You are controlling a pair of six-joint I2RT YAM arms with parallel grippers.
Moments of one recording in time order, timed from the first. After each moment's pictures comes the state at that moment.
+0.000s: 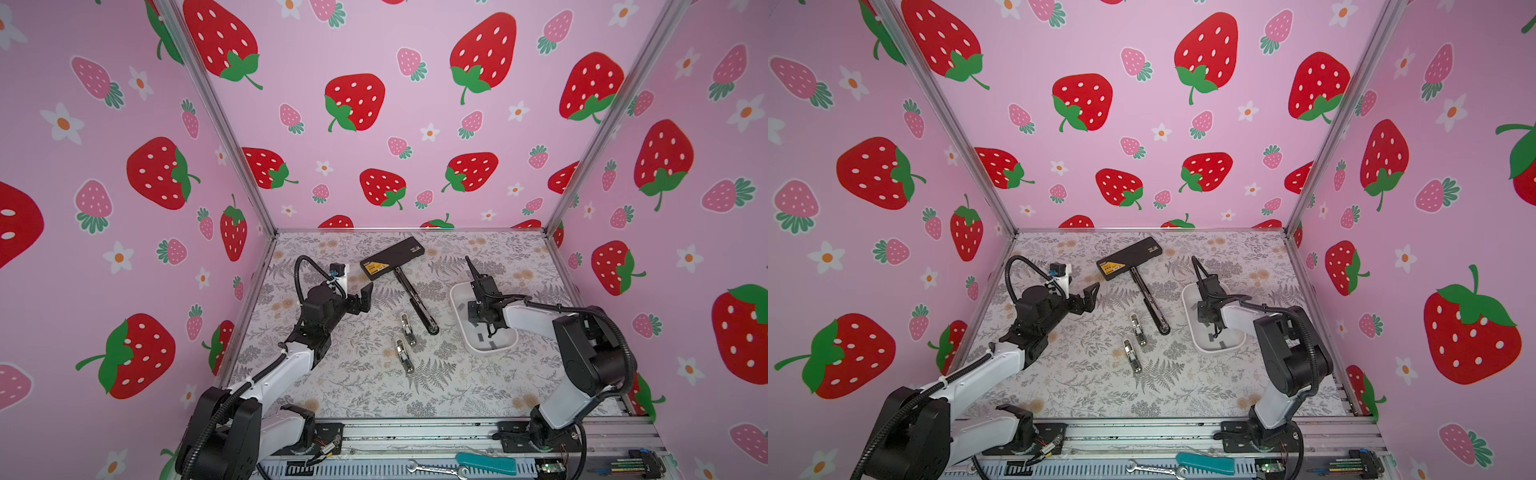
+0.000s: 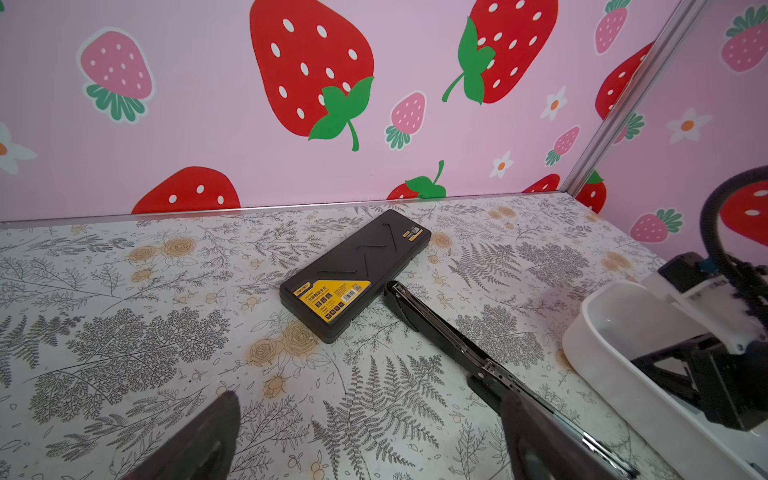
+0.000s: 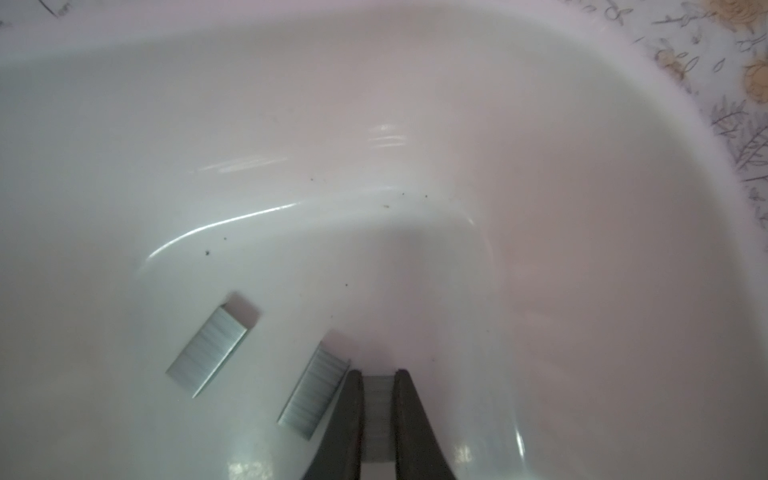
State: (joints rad) left arm -0.28 1.18 0.51 0.42 0.10 -0.11; right arm 0.47 1.69 0.84 -0.19 0.26 0.30
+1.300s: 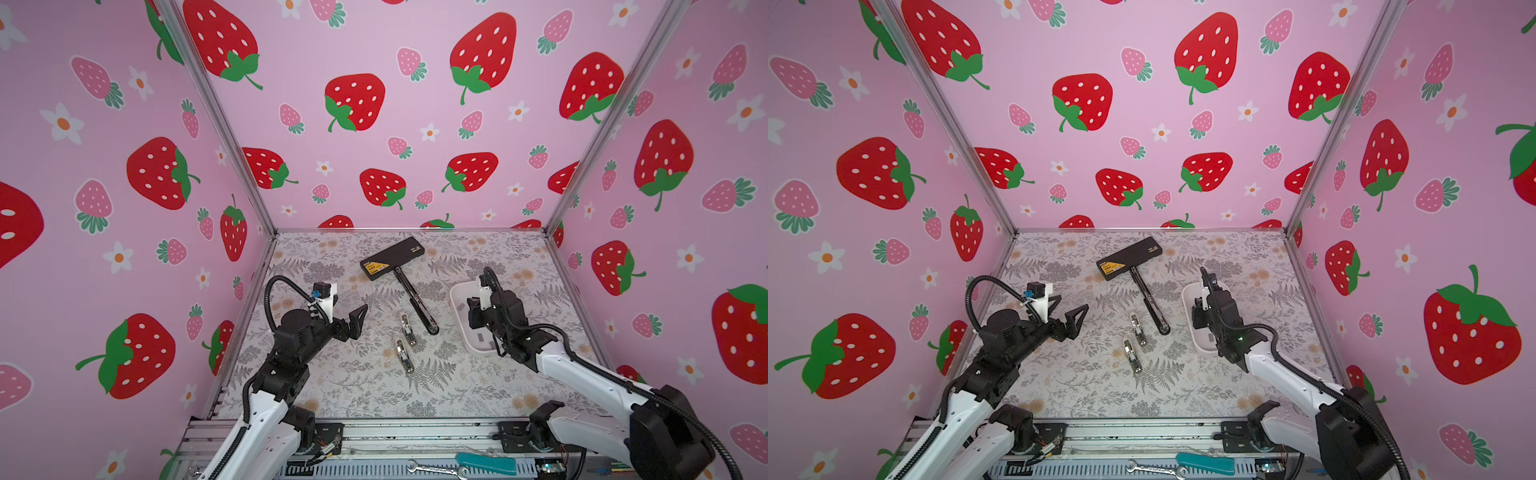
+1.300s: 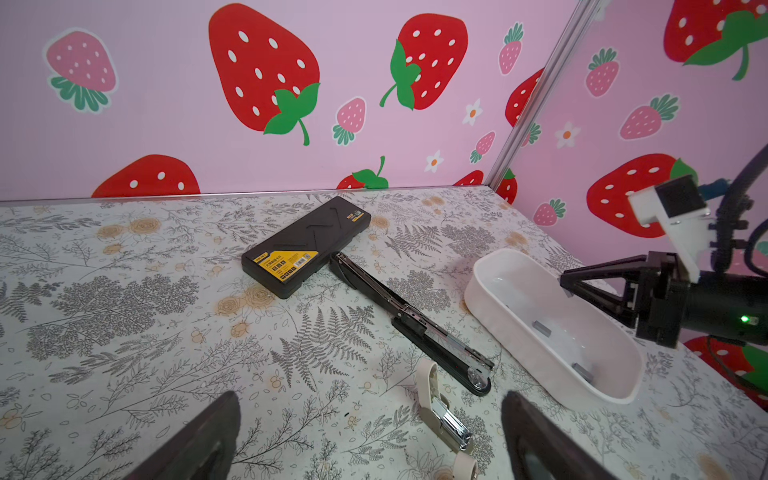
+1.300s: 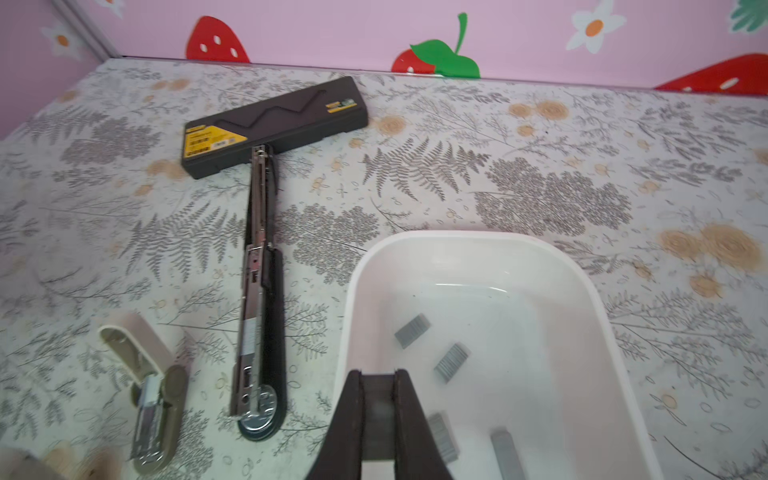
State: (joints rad) left arm -0.28 0.63 0.48 -0.09 0.25 -0.16; right arm 0.66 1.11 0.55 0.08 0.16 0.19
